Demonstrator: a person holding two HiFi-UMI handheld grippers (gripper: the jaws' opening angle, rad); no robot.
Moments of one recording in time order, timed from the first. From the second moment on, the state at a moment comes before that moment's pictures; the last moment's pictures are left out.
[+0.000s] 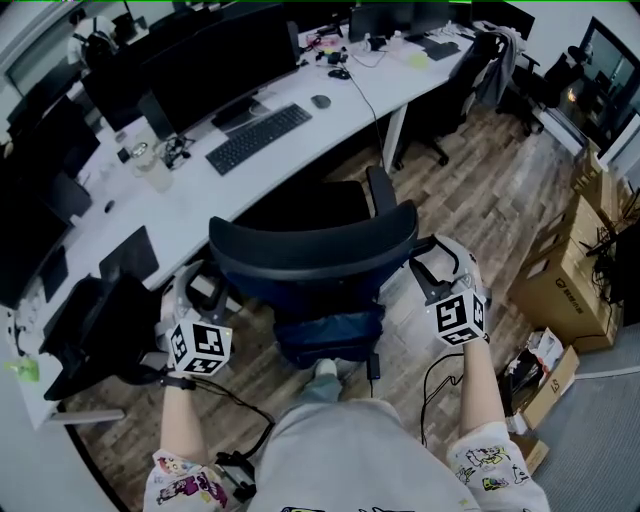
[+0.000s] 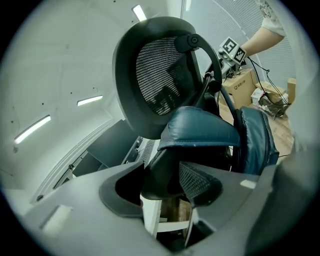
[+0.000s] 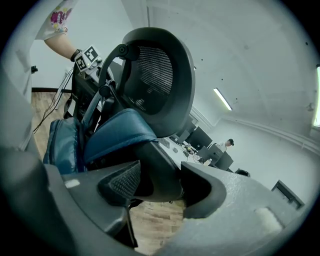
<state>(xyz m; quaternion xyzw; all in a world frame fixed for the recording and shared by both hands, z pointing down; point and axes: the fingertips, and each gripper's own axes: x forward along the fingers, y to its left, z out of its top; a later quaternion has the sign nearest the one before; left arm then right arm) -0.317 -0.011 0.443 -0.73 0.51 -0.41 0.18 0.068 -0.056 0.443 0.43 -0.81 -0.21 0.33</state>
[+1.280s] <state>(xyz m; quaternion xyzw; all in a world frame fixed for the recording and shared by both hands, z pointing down) -0.280 -0.060 0.445 -0.69 0.57 -0.42 0.14 0.091 -0.175 0.439 0.36 -0.85 -0.25 0.29</state>
